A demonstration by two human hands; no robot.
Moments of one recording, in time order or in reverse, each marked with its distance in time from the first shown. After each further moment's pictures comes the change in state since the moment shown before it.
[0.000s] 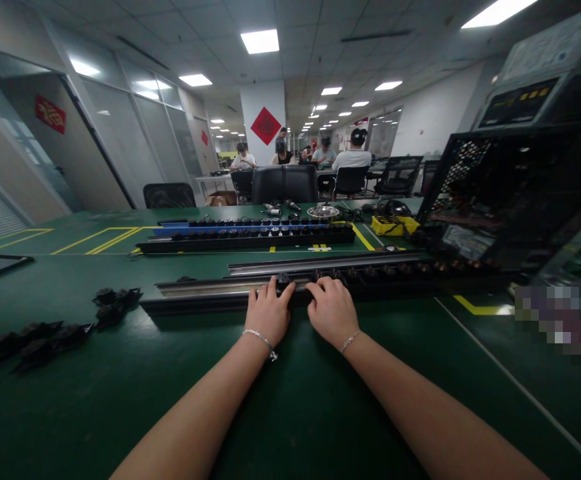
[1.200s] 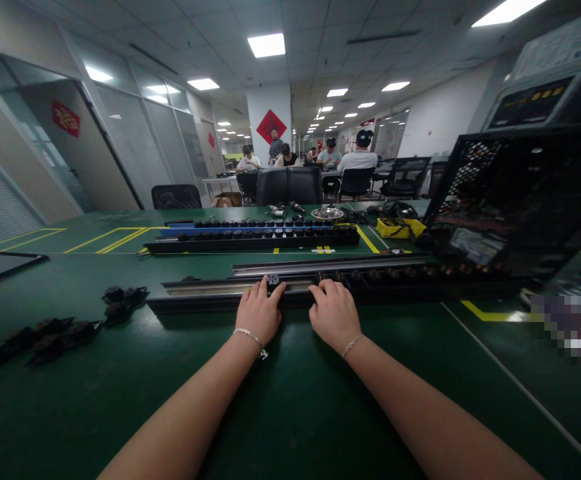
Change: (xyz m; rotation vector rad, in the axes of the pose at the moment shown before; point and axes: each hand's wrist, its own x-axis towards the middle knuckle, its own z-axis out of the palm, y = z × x) left_hand -0.002 -0.021 0.001 0.020 0.007 -0.030; right_hand 0.000 -0.001 -0.001 -0.016 -0.019 -0.016
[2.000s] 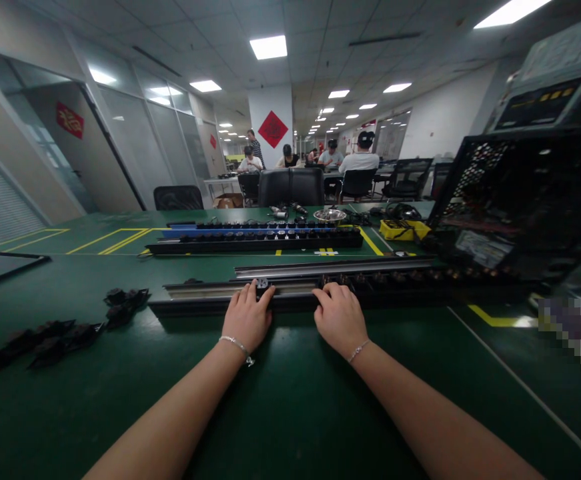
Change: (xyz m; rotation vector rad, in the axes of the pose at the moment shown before) left_hand -0.008 -0.026 0.002 0.043 0.044 -0.011; right_hand 0.000 0.002 0.002 0.032 0.023 0.005
